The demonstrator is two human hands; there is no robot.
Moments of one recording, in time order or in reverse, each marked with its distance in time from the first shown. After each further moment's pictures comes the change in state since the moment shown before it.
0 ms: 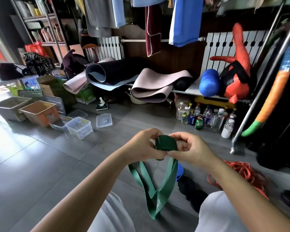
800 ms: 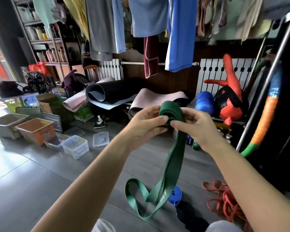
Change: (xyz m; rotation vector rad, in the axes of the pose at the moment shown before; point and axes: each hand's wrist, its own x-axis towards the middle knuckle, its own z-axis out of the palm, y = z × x) left_hand 0.050 0.076 -0.054 -0.810 -0.015 0.240; right_hand 0.060 -0.109 -0.041 0.050 0.229 -0.318
